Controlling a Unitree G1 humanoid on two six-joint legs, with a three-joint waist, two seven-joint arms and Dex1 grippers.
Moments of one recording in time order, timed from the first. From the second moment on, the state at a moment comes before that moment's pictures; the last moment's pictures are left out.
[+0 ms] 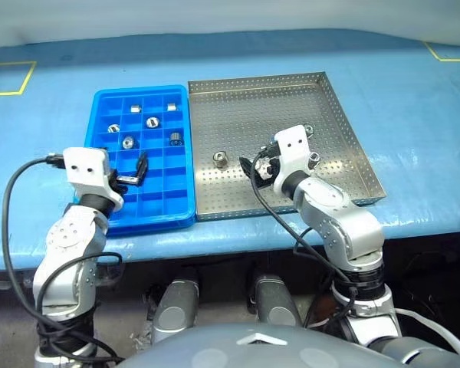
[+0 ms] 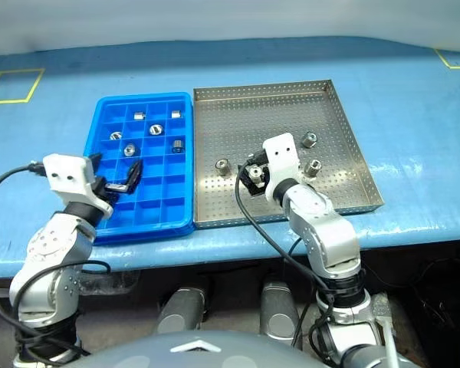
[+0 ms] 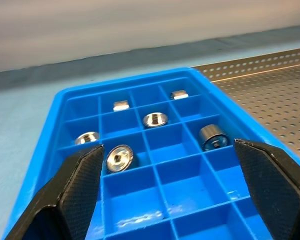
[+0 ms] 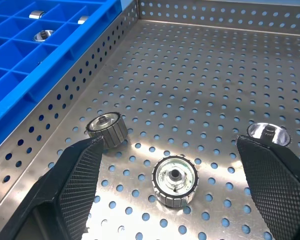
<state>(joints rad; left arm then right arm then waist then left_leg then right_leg) 0.03 0.33 0.20 -0.57 -0.28 0.58 -0.20 -0.28 -0.18 0.11 -0.49 0.24 0.98 0.15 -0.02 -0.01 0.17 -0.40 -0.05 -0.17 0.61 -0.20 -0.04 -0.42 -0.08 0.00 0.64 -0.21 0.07</state>
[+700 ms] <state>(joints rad) -0.56 0.52 -0.11 -0.12 -0.26 0.62 -0.60 -0.20 -0.27 0.19 -0.56 0.25 0.96 0.25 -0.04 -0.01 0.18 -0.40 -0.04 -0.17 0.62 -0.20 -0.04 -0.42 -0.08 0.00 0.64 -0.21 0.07</state>
